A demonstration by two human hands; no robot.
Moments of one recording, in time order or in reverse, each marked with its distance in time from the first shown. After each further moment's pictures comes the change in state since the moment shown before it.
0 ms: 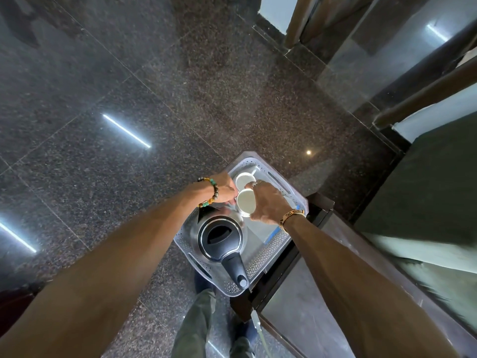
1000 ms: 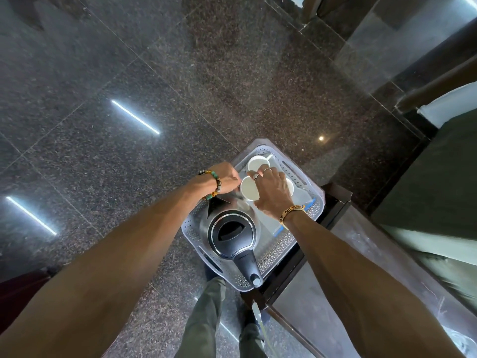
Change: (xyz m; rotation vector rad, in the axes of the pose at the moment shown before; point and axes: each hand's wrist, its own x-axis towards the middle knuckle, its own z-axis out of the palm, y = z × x) left_hand 0.021 -0.028 0.005 0.031 0.143 -0.017; right_hand 0.030 -0.003 0.038 -0.215 0.126 -0.052
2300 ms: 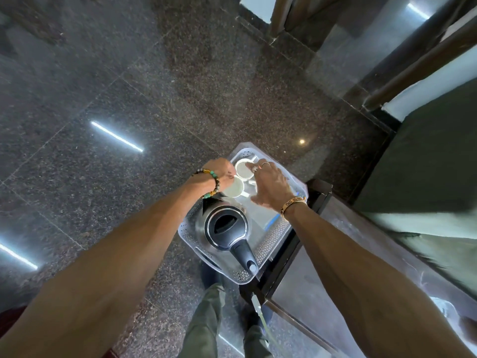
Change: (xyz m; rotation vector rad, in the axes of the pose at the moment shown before) left_hand -0.031 0.034 -0.017 0.075 0.099 0.076; right_hand -0.030 -0.001 -0.045 0.042 0.038 0.080
